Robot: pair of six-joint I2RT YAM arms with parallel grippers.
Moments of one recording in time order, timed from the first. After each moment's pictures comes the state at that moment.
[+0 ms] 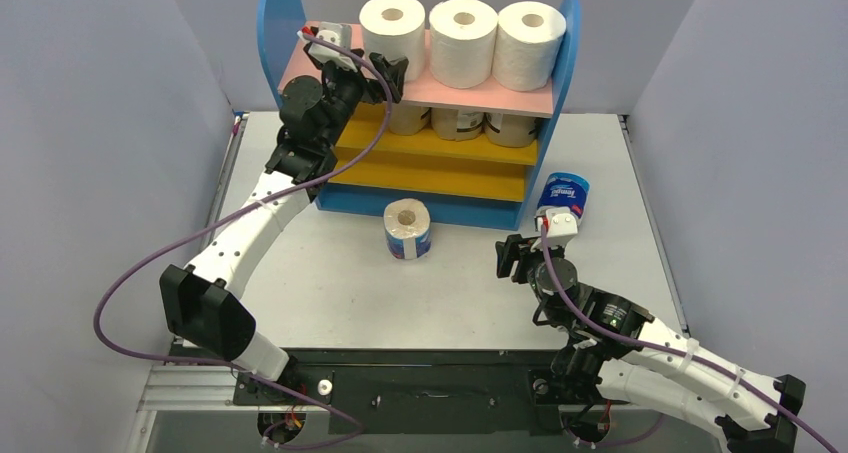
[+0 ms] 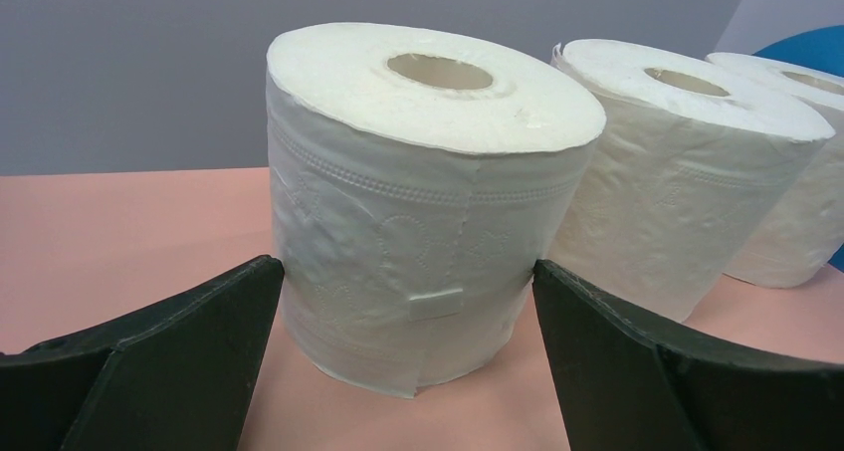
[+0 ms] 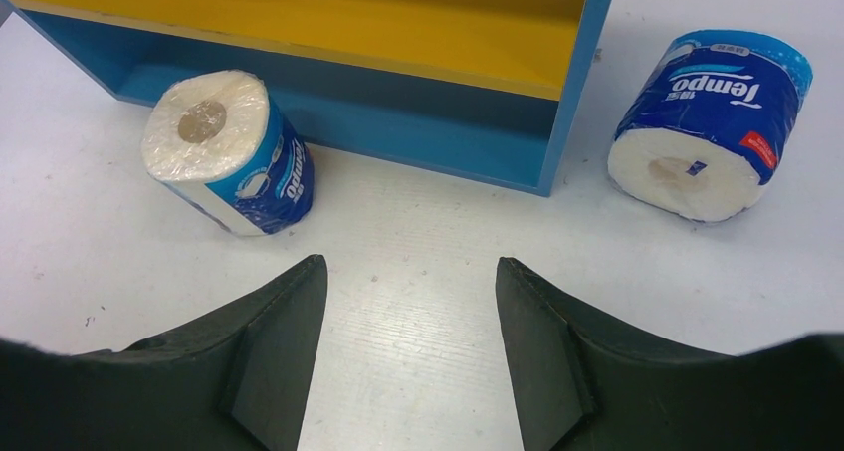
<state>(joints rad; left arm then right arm) -0.44 1.54 1.53 0.28 -0.02 -0.21 1.00 0.65 0.64 -0.35 0.72 0.38</state>
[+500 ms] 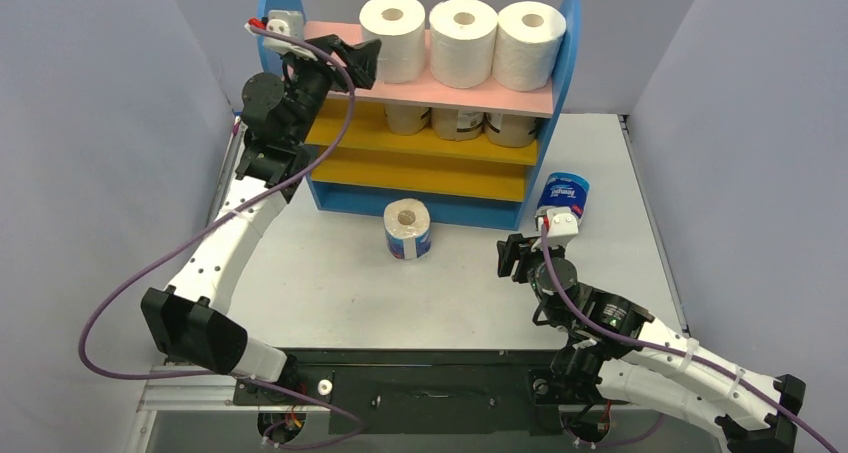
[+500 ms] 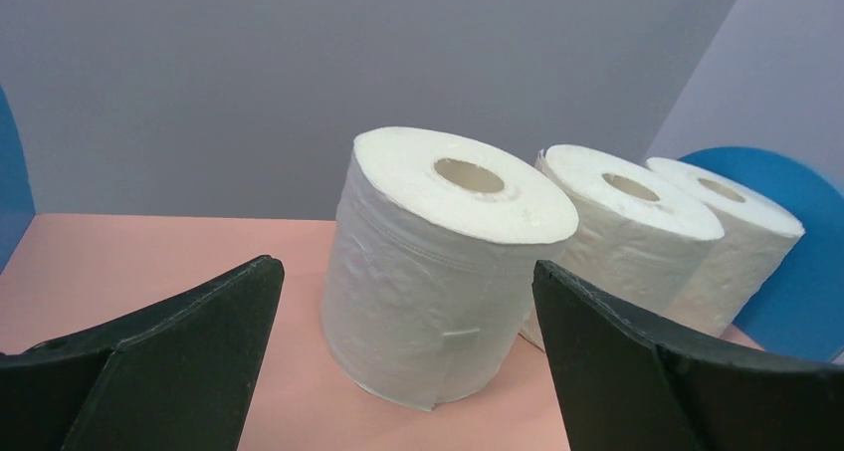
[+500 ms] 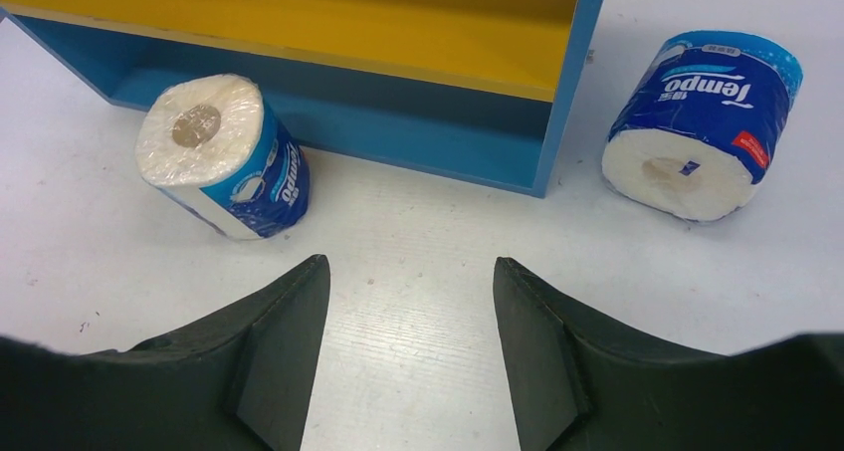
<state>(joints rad) -0.37 1.46 1.53 0.29 0.03 -0.32 1.00 0.65 0.64 -0.35 0.73 0.38</state>
